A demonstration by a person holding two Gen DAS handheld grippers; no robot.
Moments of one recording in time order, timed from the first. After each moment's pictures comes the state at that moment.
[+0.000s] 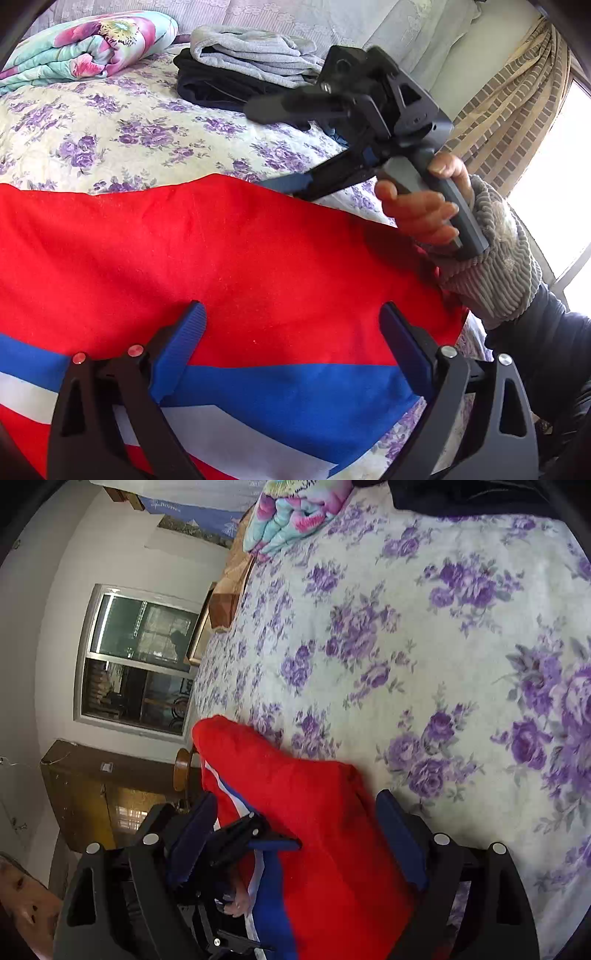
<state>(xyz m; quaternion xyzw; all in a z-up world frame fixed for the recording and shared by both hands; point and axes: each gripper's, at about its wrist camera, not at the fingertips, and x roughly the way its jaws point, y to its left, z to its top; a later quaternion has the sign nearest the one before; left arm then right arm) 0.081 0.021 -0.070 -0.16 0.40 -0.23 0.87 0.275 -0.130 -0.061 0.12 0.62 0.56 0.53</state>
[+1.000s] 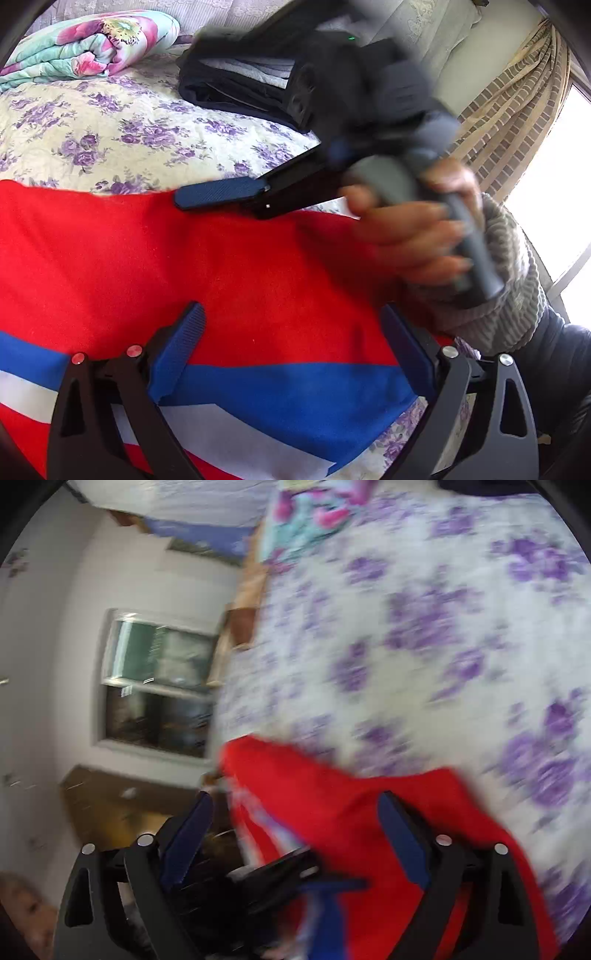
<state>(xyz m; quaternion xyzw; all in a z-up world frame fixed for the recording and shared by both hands) 0.078 0.024 -0.069 -0.16 0.40 -0.23 0.87 0.270 -0.094 -0.065 0.21 0.60 0.50 0.59</state>
